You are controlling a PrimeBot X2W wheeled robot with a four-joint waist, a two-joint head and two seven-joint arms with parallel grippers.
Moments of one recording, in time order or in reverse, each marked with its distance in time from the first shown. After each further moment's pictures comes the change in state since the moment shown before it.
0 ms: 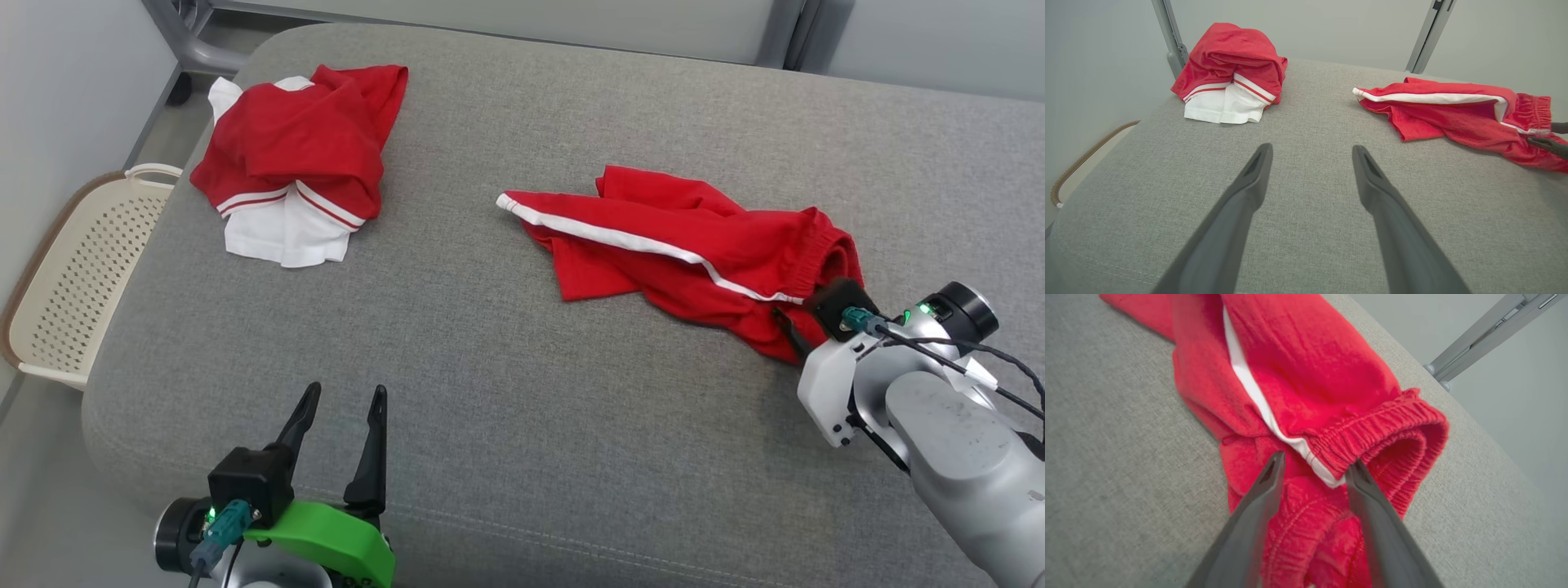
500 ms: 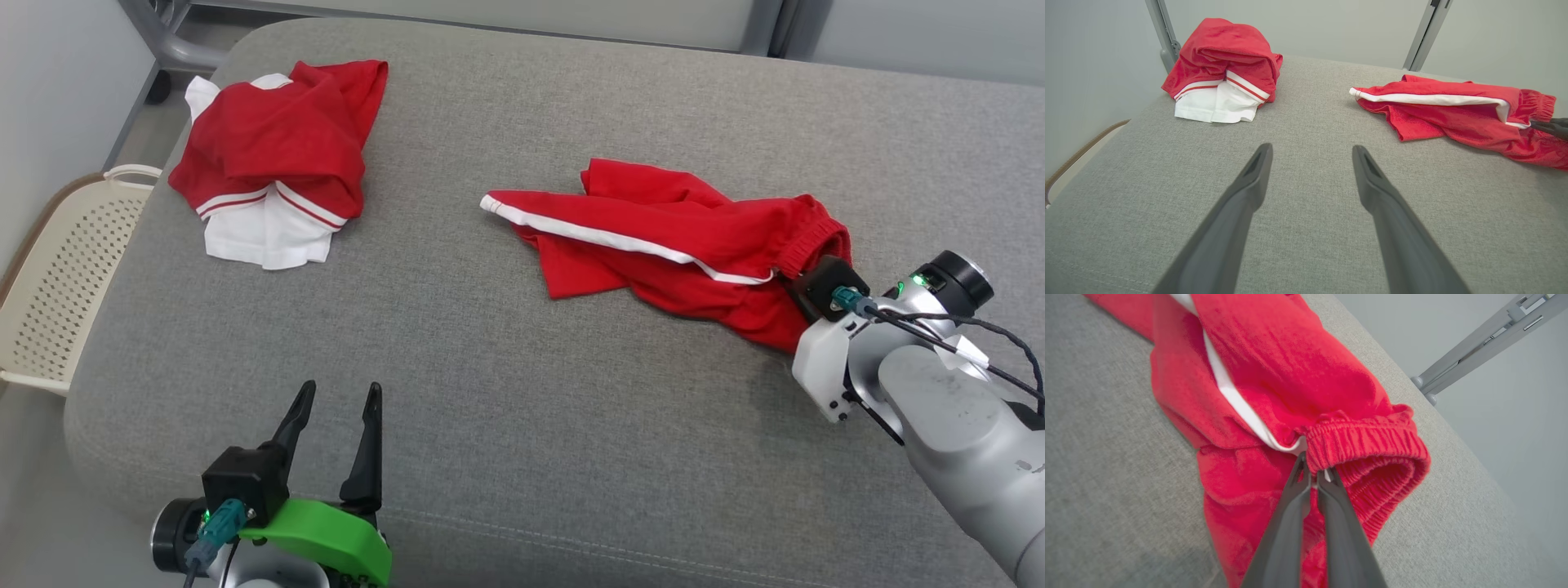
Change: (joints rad) left arm 0.000 -0.003 0.008 0.008 -0.008 0.000 -0.012; right arm -0.093 0.016 0.078 0.090 -0.031 0.000 -0.053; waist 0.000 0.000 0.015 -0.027
